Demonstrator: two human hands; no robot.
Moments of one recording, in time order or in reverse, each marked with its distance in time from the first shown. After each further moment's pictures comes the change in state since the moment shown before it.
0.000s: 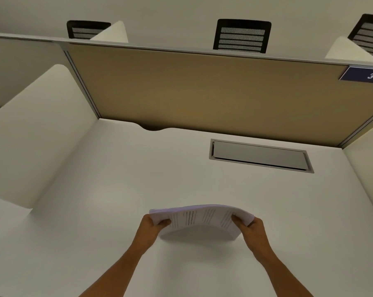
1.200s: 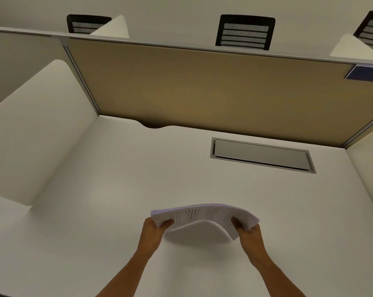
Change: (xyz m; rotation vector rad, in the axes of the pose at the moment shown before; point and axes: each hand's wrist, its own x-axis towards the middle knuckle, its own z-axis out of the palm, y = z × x) left_hand -0.003 -0.010 0.019 -0.064 0.132 -0.010; right_hand 0.006 0.025 0.010 -0.015 0.070 0.078
